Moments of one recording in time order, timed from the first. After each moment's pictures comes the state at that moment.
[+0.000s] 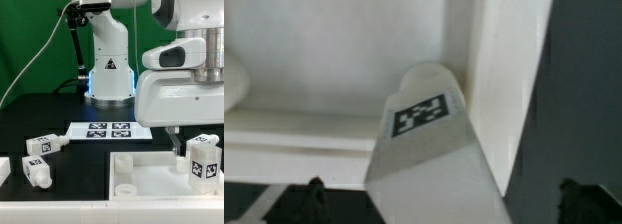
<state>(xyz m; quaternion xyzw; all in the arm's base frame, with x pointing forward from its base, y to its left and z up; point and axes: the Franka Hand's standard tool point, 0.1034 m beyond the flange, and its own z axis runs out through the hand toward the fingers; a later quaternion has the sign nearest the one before) 0.657 0.146 0.089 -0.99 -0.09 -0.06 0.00</state>
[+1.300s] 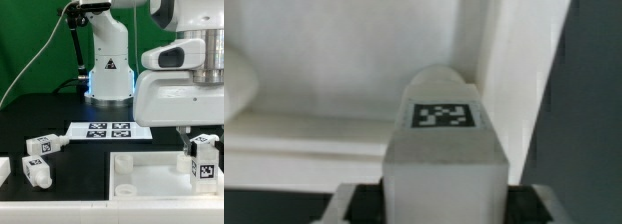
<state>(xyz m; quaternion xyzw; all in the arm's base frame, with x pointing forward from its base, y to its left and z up) 0.657 0.143 0.087 -1.00 0.03 -0.06 0.00</state>
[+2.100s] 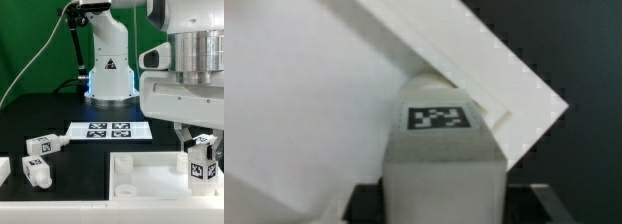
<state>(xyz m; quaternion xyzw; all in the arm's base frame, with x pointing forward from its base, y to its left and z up) 0.654 0.139 0.086 -0.89 0.45 -0.03 0.04</state>
